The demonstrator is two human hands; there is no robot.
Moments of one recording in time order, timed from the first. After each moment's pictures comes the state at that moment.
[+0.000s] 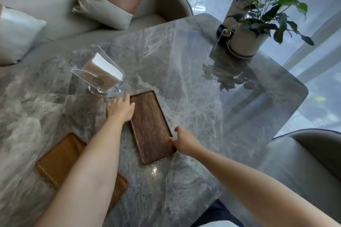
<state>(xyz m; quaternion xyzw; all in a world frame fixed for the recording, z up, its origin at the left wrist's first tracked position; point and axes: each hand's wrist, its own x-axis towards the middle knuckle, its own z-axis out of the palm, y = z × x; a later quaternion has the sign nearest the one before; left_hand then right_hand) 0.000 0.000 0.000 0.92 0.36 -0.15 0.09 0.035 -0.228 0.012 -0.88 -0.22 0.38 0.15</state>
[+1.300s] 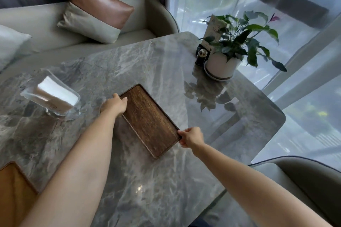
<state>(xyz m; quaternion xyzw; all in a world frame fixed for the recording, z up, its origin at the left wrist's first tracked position) 0.149 -0.043 0.033 0.84 0.49 -0.13 0.21 0.203 -0.302 0.025 -0.82 0.05 0.34 0.45</state>
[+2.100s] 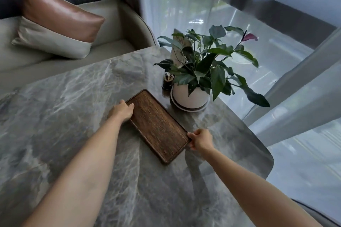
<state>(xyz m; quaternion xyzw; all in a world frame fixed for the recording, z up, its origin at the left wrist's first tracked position) 0.405 -0.107 0.006 0.83 0.48 -0.14 0.25 0.461 -0.369 -0.003 -0.84 0.05 0.32 0.44</state>
